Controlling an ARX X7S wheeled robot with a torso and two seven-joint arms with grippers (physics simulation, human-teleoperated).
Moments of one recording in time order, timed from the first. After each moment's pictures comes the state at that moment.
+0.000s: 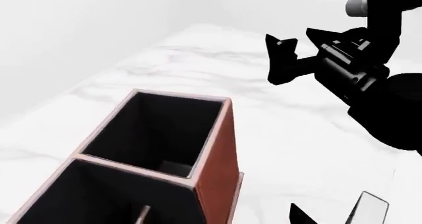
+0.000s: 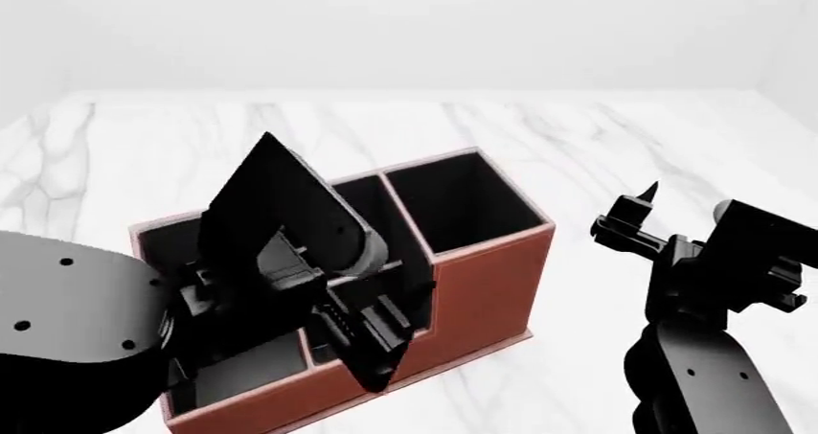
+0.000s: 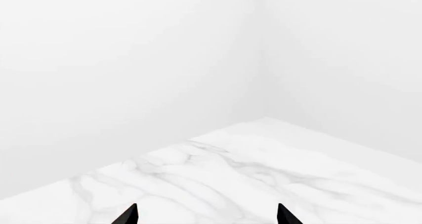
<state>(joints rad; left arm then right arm) -1.05 -0.52 0.26 0.52 -1.76 -1.46 -0.59 0.41 0.16 0.13 -0.30 0.24 0.59 0.46</state>
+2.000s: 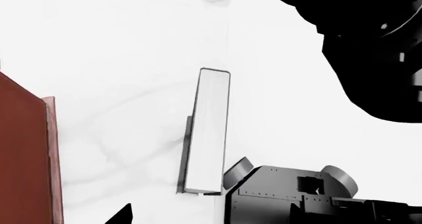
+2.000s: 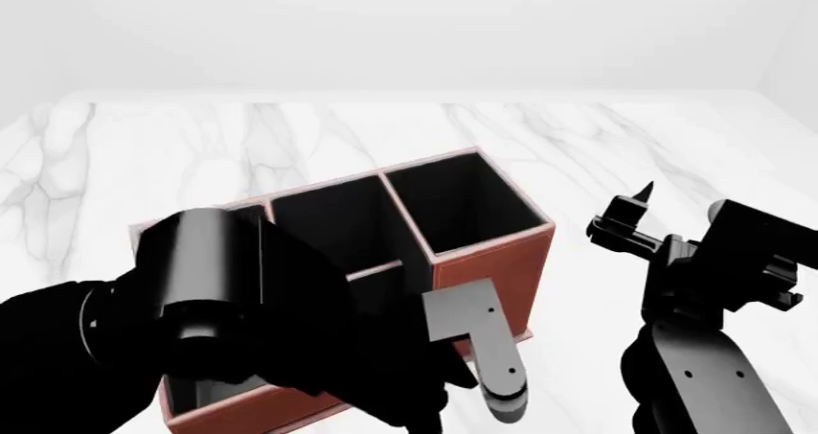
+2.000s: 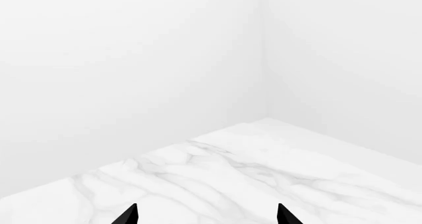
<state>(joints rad) -1.29 -0.37 1.05 0.24 -1.35 -1.31 0.24 0.40 0.19 0.08 -0.30 0.28 0.57 0.51</state>
